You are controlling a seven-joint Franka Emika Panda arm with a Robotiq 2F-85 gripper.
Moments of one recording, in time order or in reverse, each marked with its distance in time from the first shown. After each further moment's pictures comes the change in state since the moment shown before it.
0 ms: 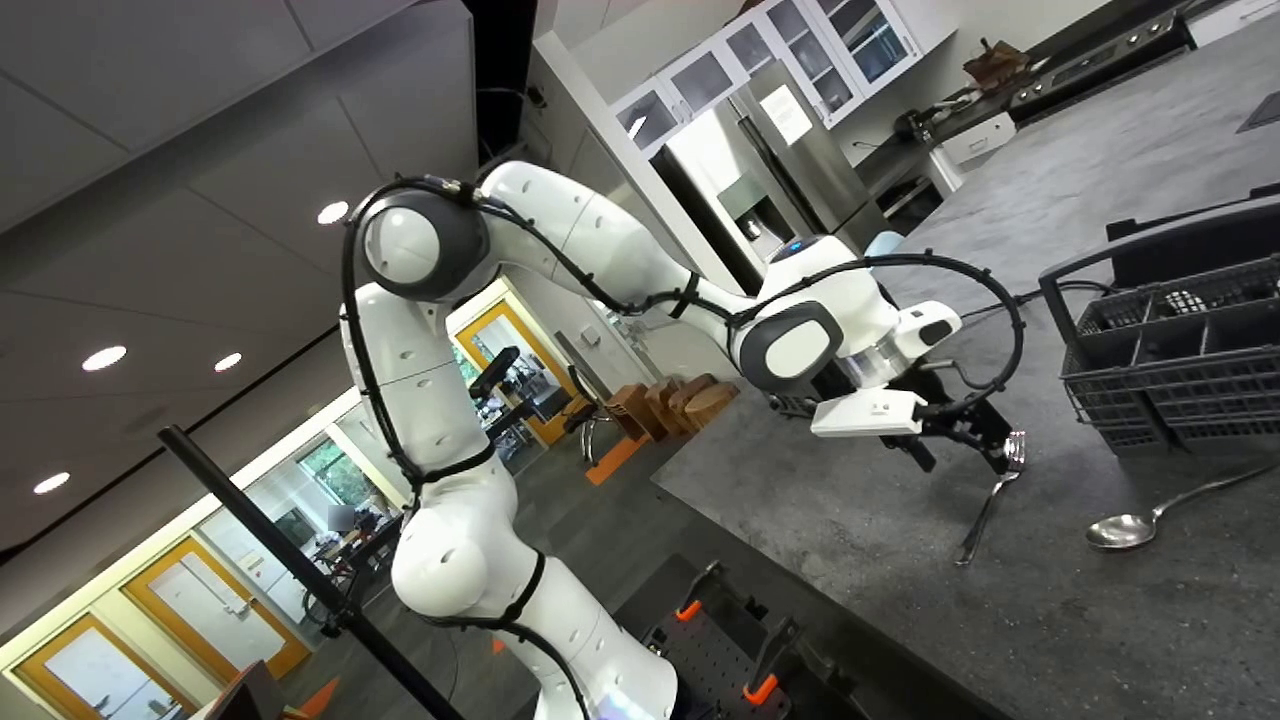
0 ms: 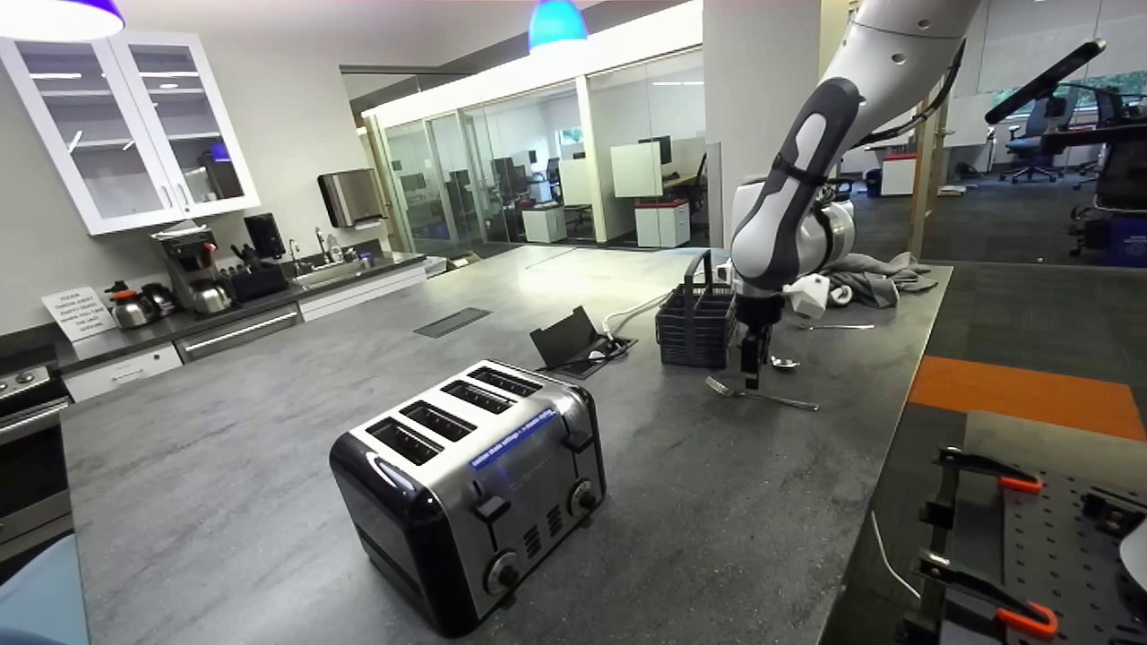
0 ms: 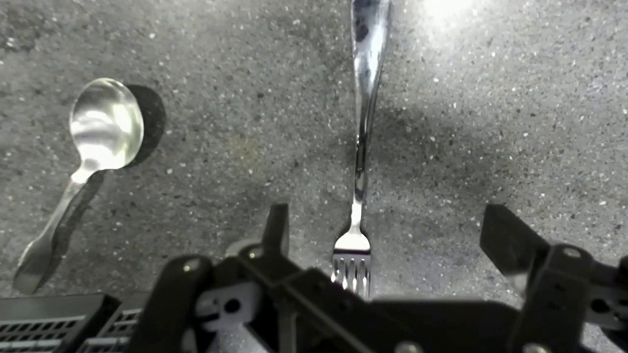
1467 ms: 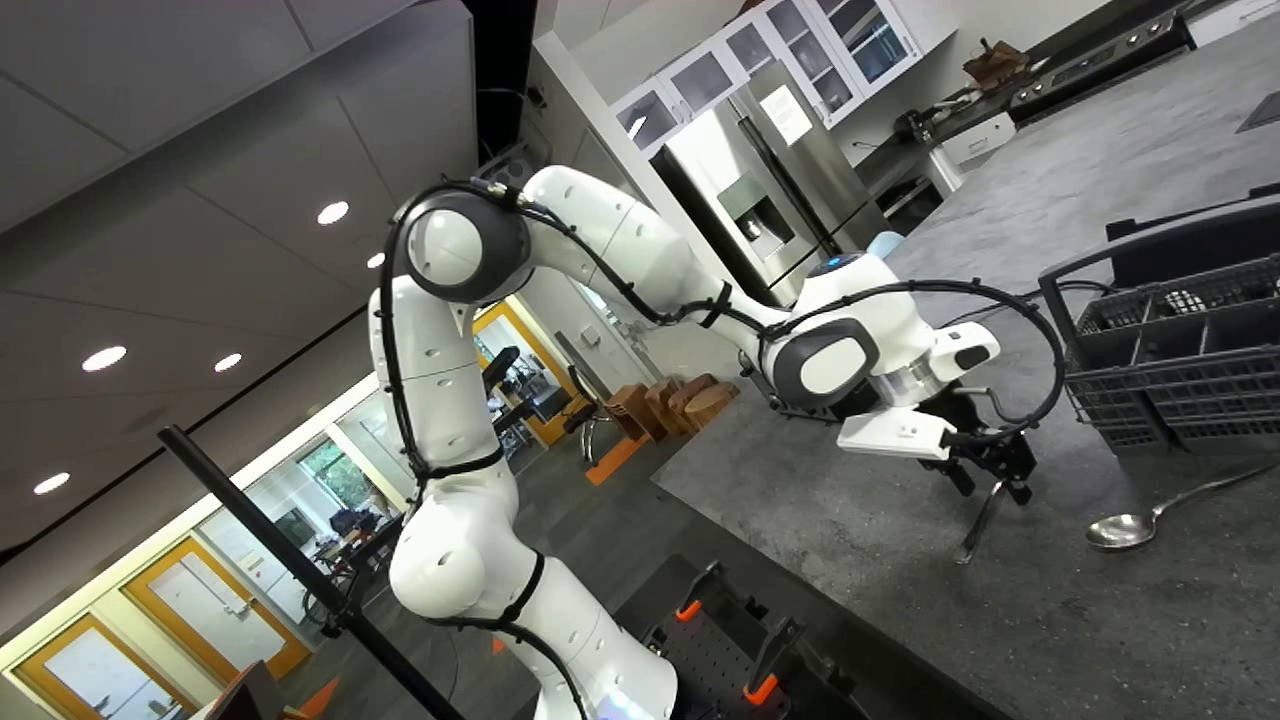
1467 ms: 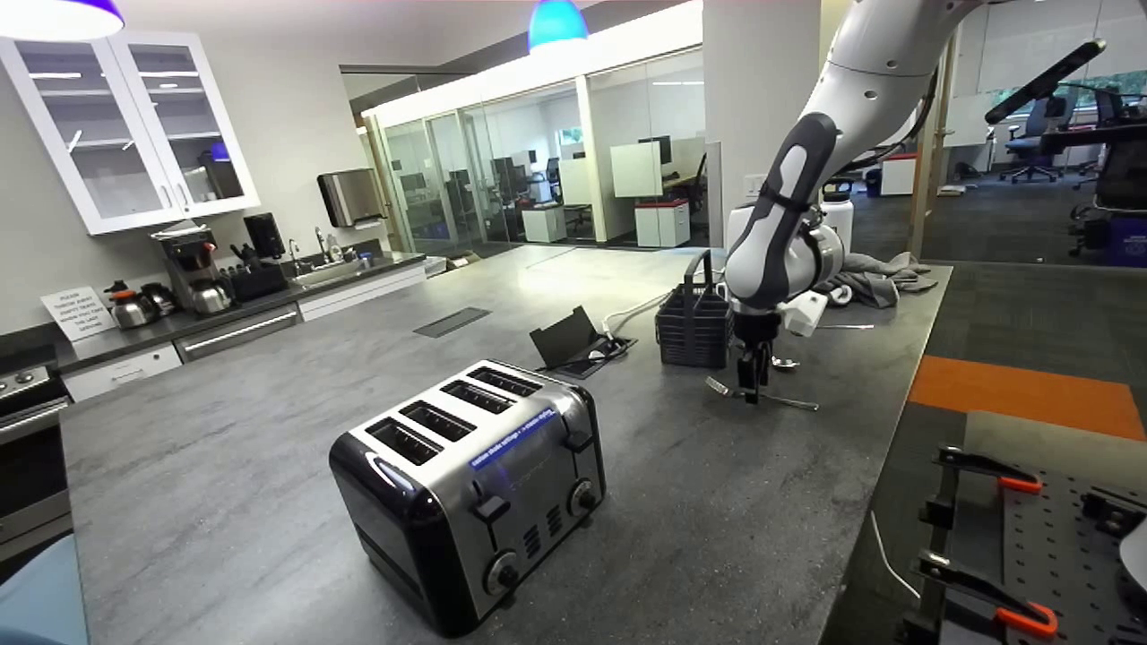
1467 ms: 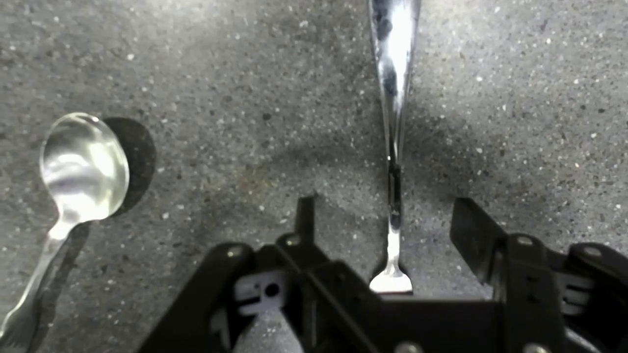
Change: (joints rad) arm -0.027 0.122 0.009 0.083 -0.002 0.000 0.071
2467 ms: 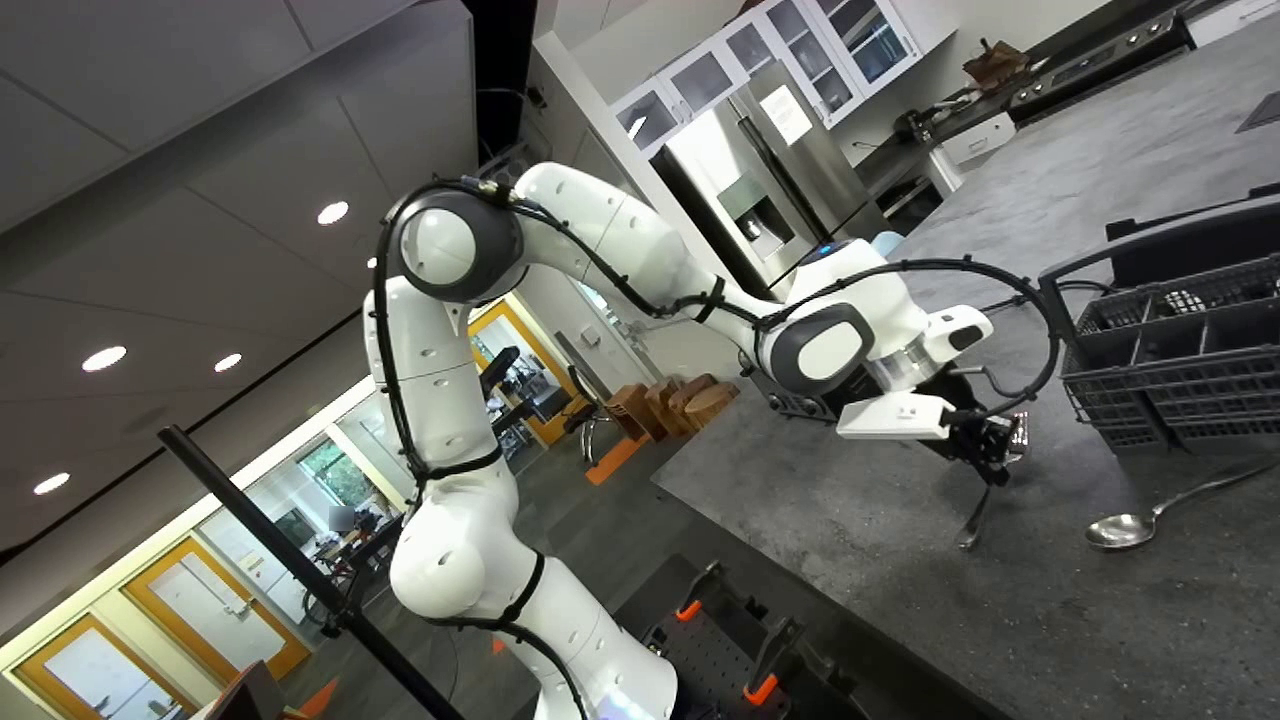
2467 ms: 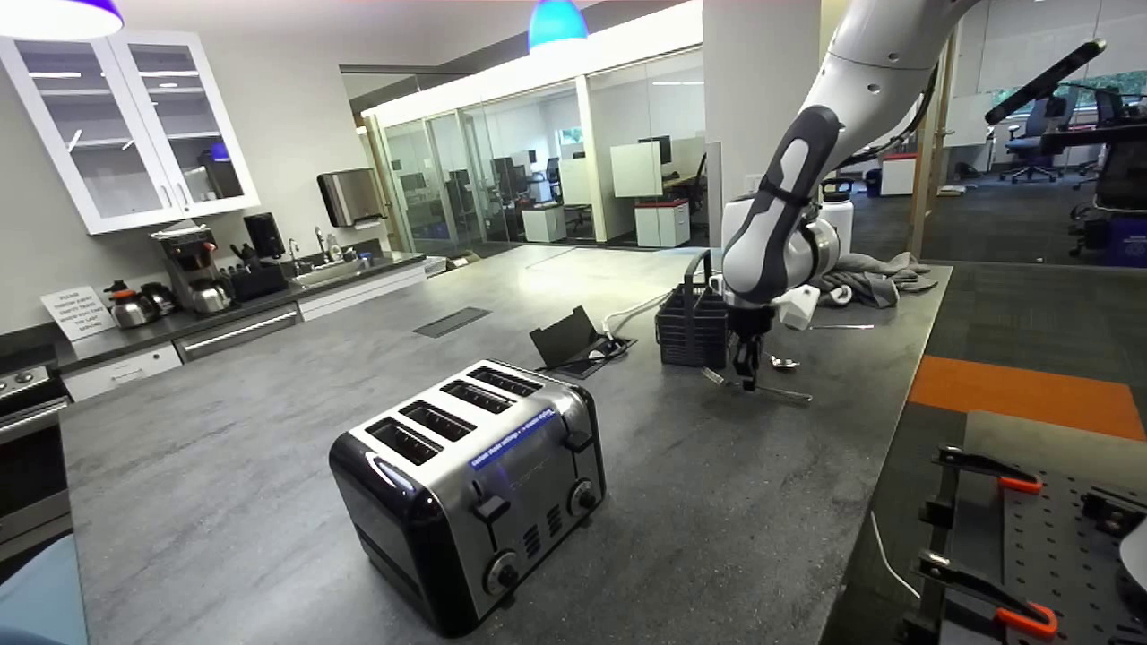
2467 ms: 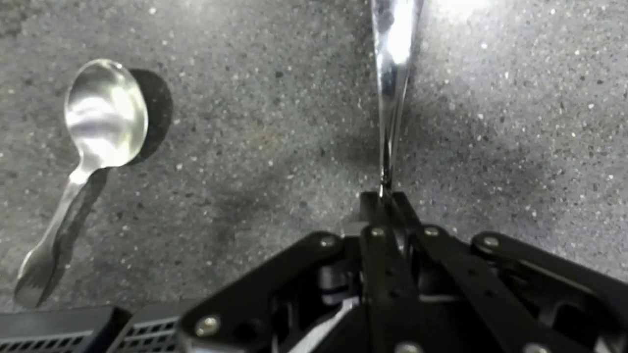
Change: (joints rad) arm 0.005 -0.024 0.004 0.009 -0.041 0.001 0.006
